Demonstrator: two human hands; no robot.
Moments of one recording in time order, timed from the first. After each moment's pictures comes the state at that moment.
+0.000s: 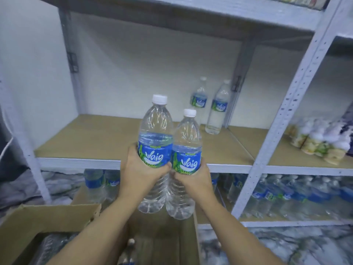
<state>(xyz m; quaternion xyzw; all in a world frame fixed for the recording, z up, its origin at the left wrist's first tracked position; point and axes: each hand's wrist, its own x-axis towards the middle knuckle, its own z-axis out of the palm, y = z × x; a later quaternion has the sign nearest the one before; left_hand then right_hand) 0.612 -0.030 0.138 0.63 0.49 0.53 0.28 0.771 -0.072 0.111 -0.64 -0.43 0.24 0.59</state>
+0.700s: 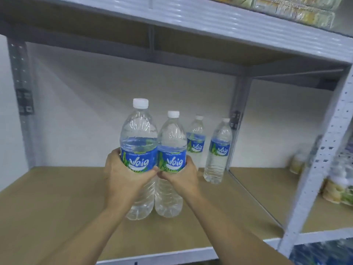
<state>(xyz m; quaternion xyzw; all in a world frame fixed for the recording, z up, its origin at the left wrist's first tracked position) 0.687 0.194 0.187 0.61 0.45 0.61 0.26 0.849 0.166 0.177 -0.63 -0.47 0.18 0.59</state>
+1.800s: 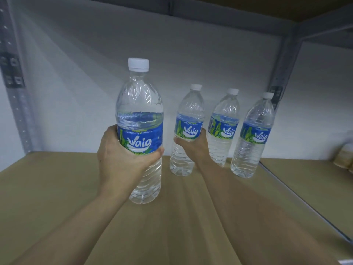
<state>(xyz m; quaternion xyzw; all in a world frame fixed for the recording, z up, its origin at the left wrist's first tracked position) 0.680 0.265 0.161 0.62 0.45 0.62 0.19 0.909 0.353 0.126 -0.62 -0.45 0.14 0.63</state>
